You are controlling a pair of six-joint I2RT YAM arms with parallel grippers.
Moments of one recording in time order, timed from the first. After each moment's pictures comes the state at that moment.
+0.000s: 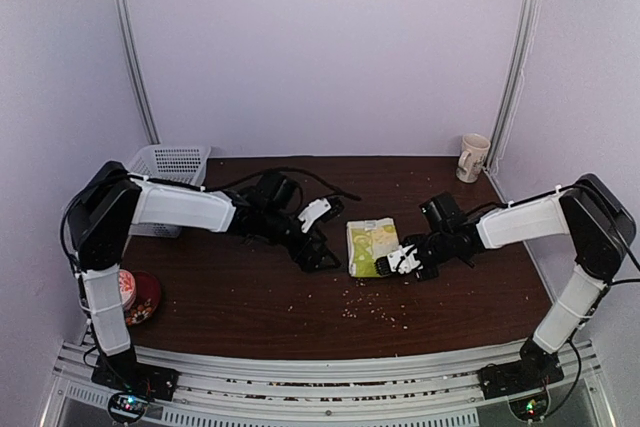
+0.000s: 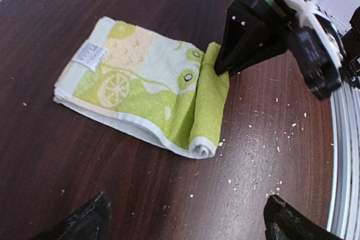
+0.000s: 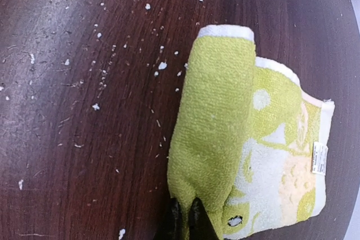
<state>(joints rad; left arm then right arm) -0.79 1.95 1.27 -0.11 0.50 0.18 0.54 1.67 0.81 -0.12 -0.36 -1.28</state>
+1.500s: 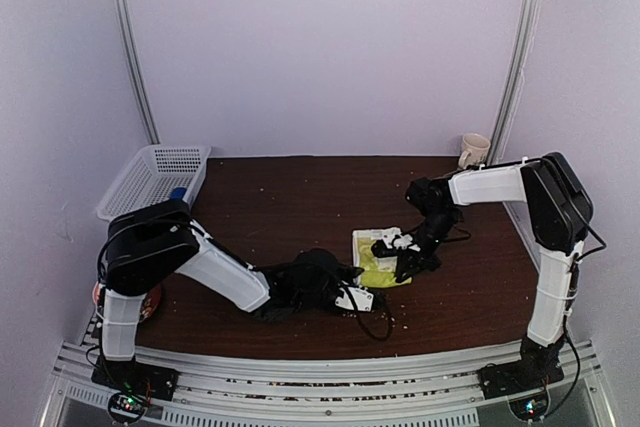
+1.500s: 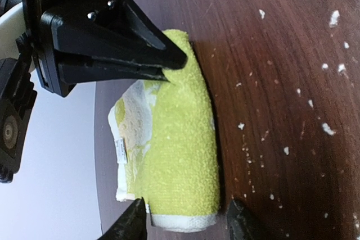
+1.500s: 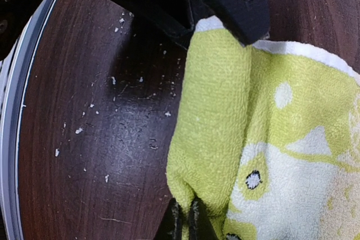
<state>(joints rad) -1.14 2.11 1.03 0.60 -0.21 1.08 0.46 1.98 1.31 -0.91 -0.58 -1.28</state>
